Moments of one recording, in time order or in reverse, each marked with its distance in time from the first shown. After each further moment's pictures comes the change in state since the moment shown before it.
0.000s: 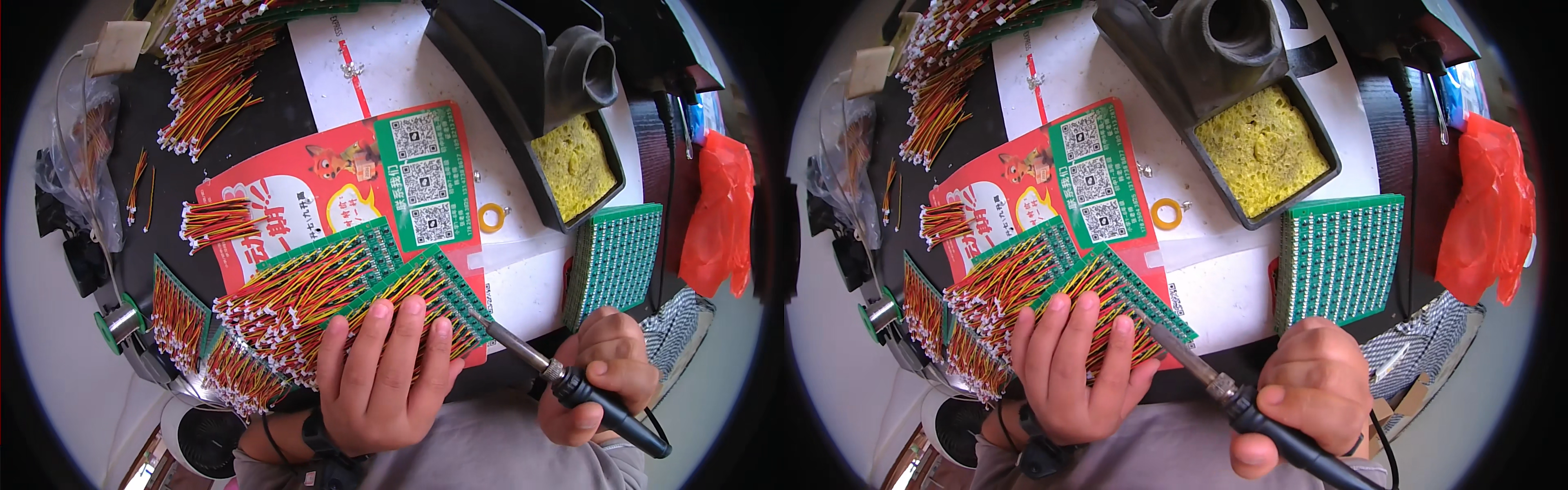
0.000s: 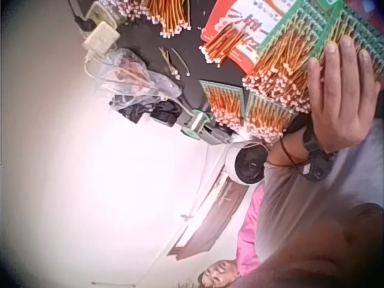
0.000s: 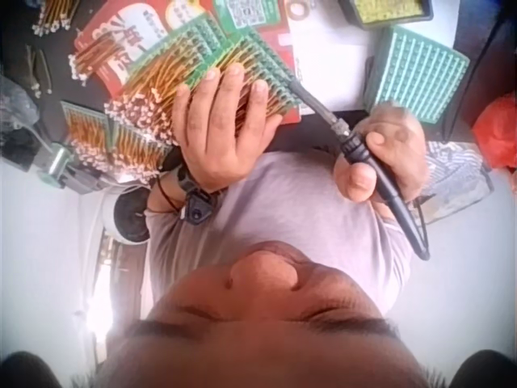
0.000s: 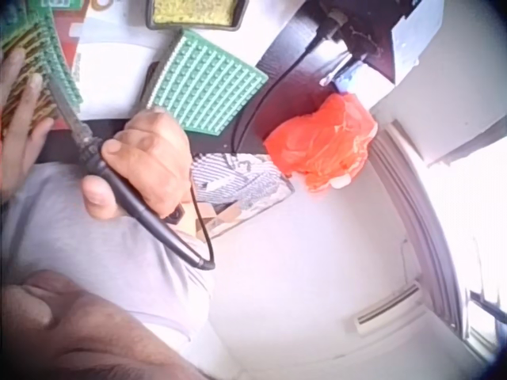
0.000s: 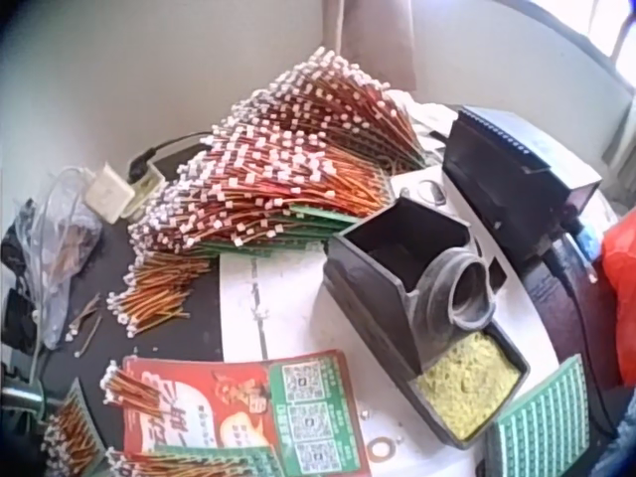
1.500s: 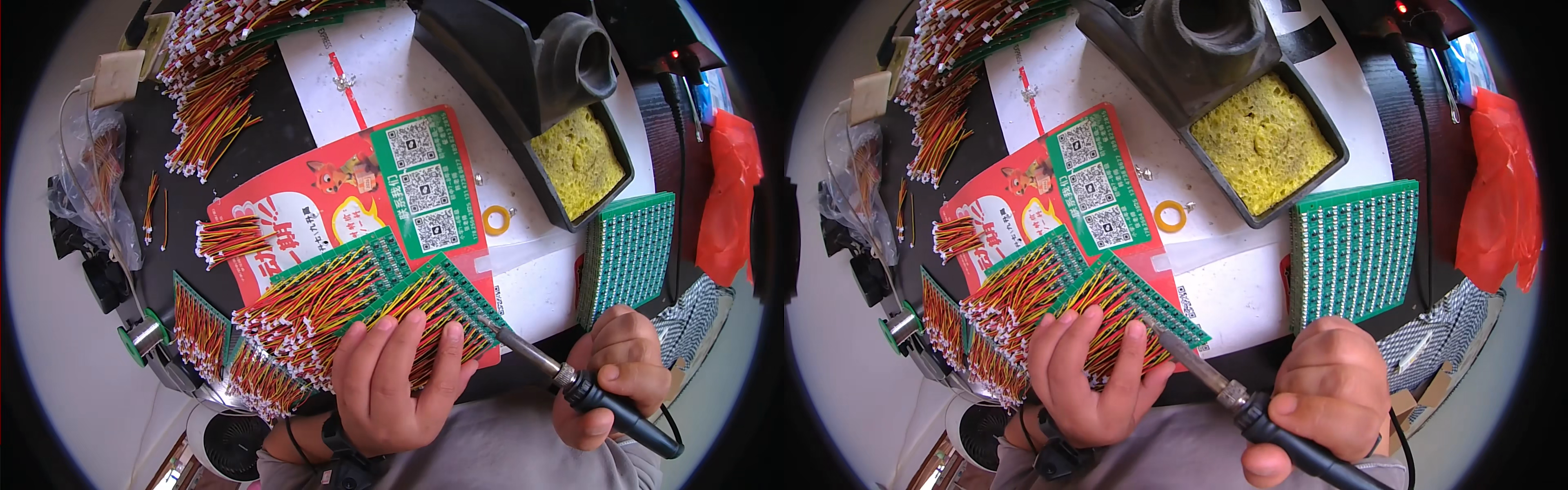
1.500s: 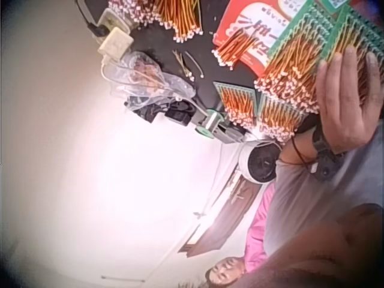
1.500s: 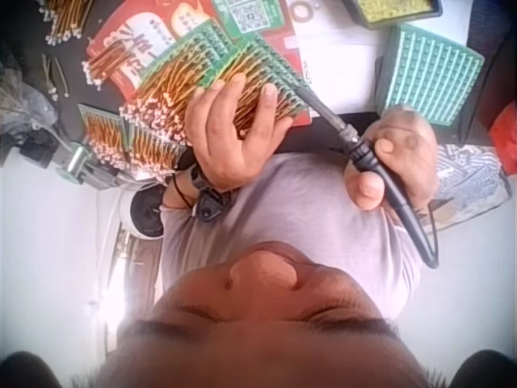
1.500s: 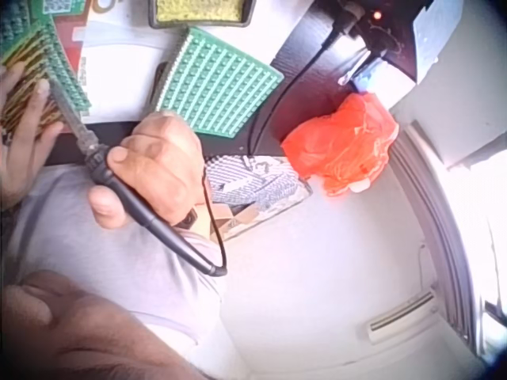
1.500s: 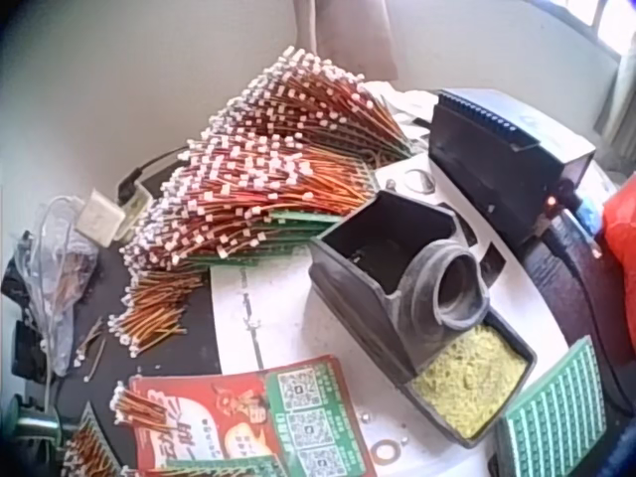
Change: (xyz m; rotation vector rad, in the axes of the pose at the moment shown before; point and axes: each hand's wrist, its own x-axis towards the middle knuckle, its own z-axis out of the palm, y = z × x) left_hand 0.004 0.000 0.001 -0.021 0.061 -0.068; right_hand -0.008 0.000 0.012 -0.056 0.201 -0.001
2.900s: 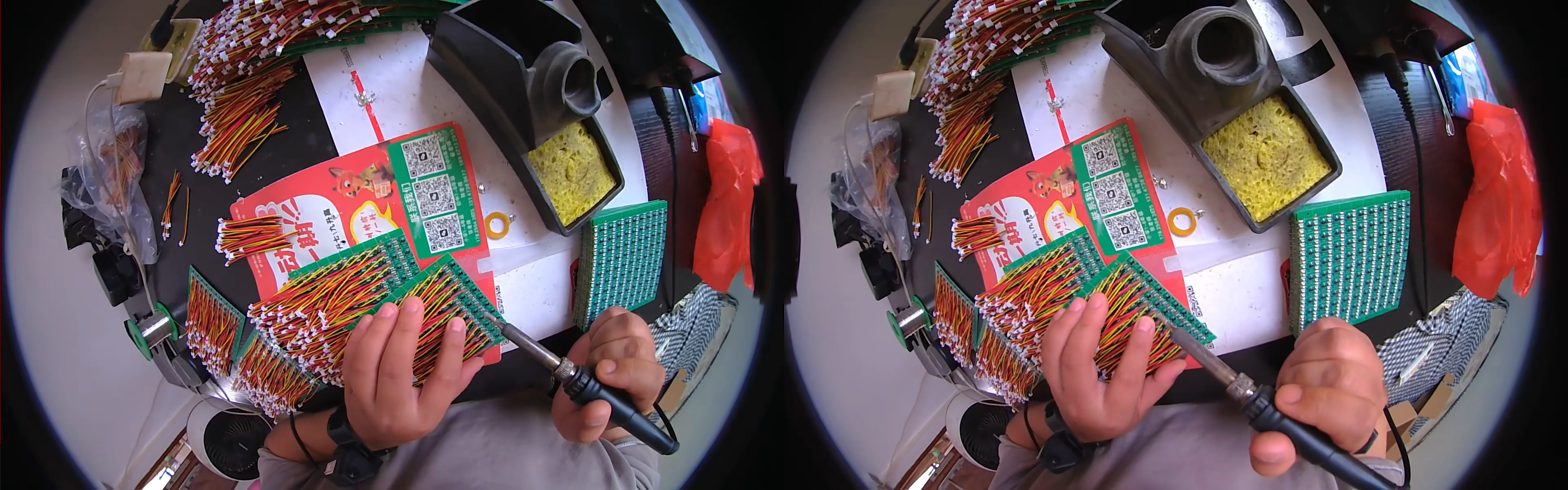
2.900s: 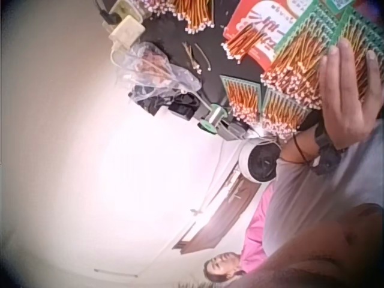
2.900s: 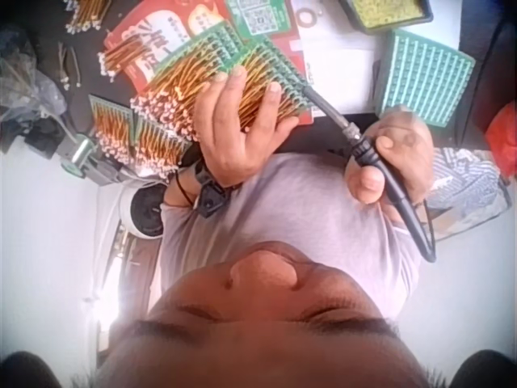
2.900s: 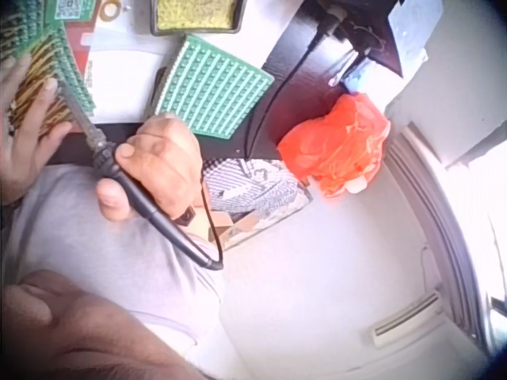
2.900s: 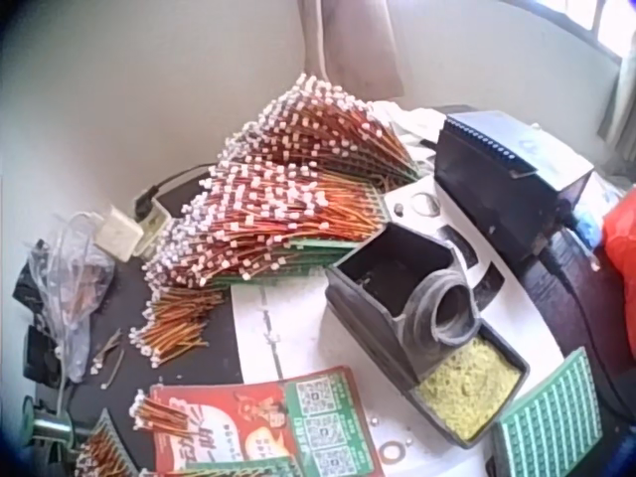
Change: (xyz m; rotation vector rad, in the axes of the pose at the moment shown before) left_hand 0.000 -0.005 0.000 -0.022 -0.025 0.067; right_hand 0.008 -0.004 -0.017 0.027 -0.163 0.037
